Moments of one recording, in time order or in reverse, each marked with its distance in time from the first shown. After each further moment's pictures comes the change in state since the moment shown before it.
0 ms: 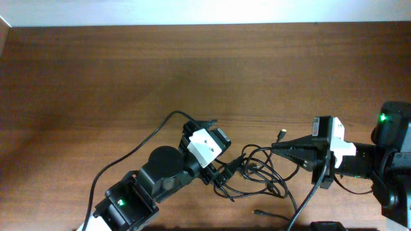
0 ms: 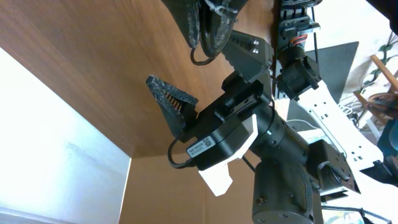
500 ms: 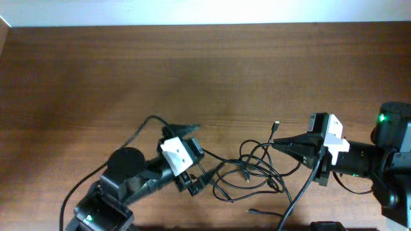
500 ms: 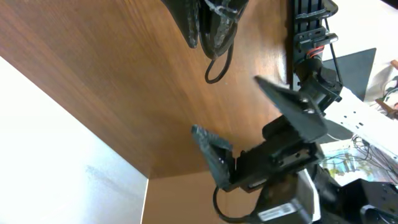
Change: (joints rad) left arm 0.259 -0.162 0.000 -0.155 0.388 0.143; right arm 0.000 0.000 0.000 -0.016 0.118 0.000
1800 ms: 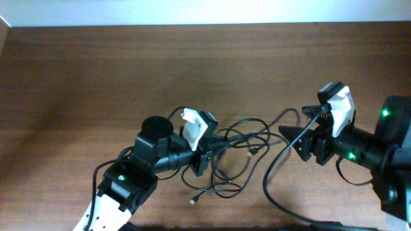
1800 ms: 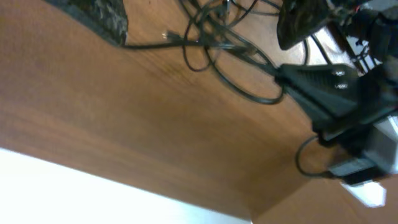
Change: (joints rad) left arm 0.030 0.281 -0.003 0.104 0.162 -0.336; right arm -0.001 0.026 0.010 0.086 0.426 0.472
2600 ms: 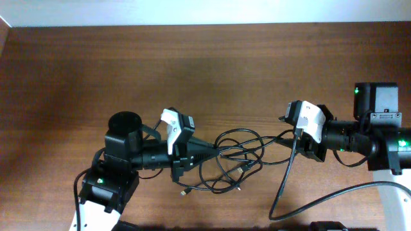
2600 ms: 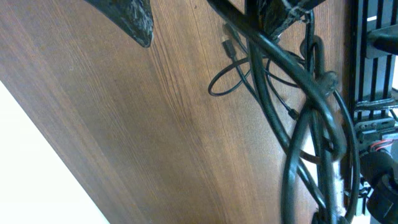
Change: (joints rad) left arm 0.234 -0.066 -0.001 -0.022 0.487 0.050; right arm 0.000 0.193 0.003 -0.201 -0.140 -0.862
